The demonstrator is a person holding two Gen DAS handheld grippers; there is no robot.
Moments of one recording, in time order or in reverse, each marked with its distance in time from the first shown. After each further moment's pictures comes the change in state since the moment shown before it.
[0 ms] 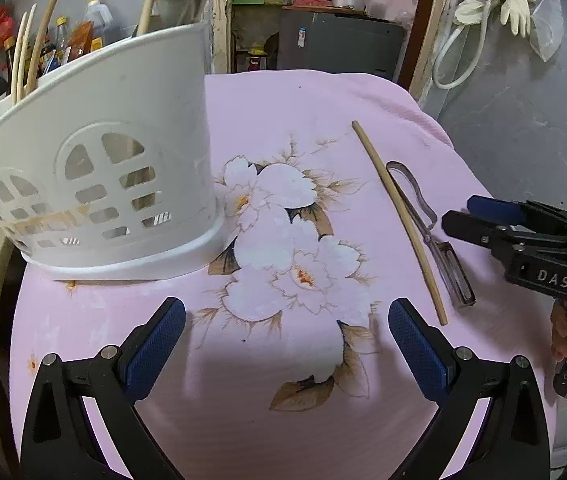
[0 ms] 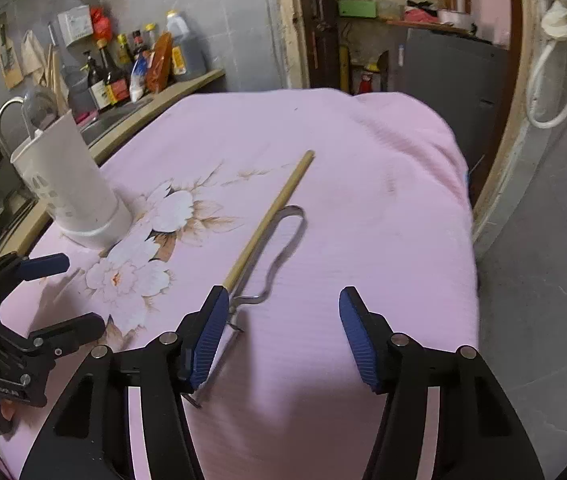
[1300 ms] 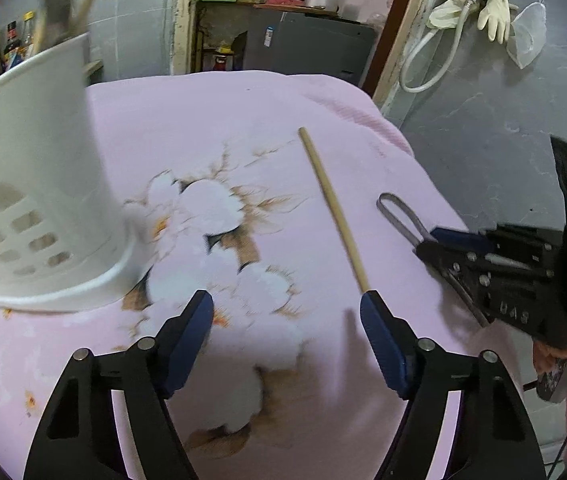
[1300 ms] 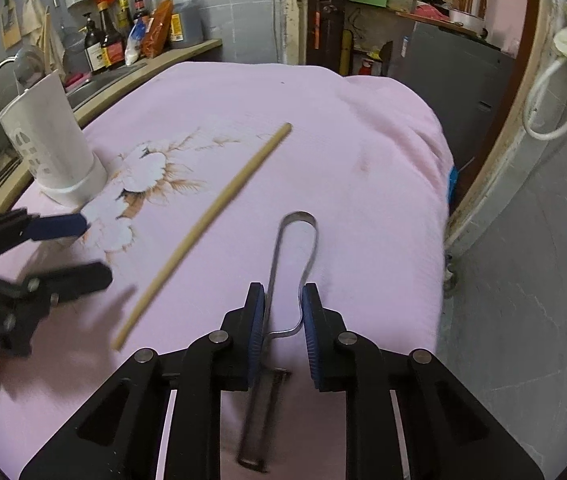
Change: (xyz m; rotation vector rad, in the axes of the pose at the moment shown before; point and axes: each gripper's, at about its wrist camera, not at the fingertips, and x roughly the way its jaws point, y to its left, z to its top) left arm 0.009 -0.025 0.024 0.002 0.002 -0.149; right arm -0.004 -0.020 -0.007 -0.086 0.085 -0.076
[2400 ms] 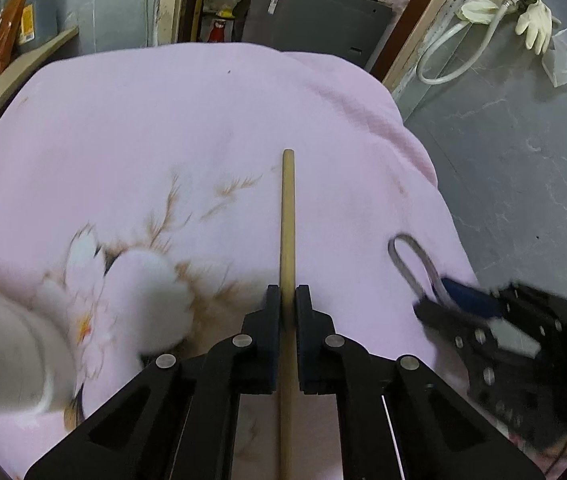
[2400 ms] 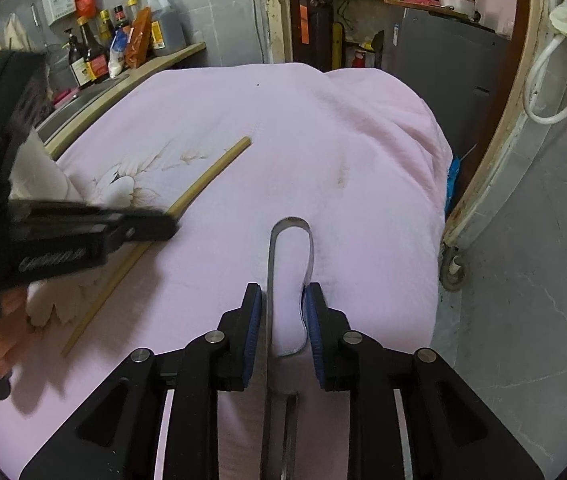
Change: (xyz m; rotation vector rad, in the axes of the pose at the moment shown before) left arm 0.062 0.000 0.068 -0.080 0.142 -0.039; right arm 0.023 -0.020 0.022 0.059 0.017 0.034
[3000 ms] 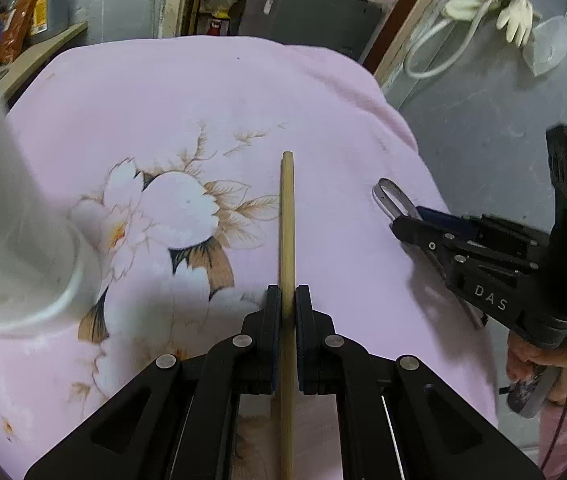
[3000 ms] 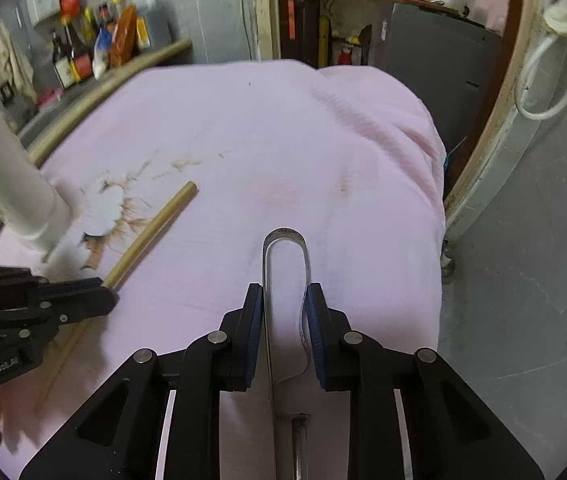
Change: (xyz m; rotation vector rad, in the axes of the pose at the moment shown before) left arm -0.036 0.010 -0.050 0.008 -0.022 -0.036; right arm 0.000 0.005 0.005 0.040 -0.002 -0.047
